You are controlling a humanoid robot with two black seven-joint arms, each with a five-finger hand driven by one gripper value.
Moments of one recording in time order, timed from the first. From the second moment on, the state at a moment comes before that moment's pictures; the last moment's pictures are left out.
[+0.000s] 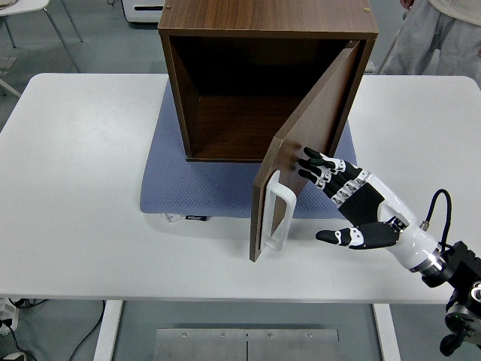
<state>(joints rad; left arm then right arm) 0.15 0.00 -0.17 -0.17 0.09 0.12 -0.04 0.17 -0.49 0.83 1.58 -0.81 0.31 0.61</state>
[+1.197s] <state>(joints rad) 0.15 0.00 -0.17 -0.17 0.09 0.12 -0.04 0.23 -0.23 0.74 1.42 -0.83 0.09 0.61</state>
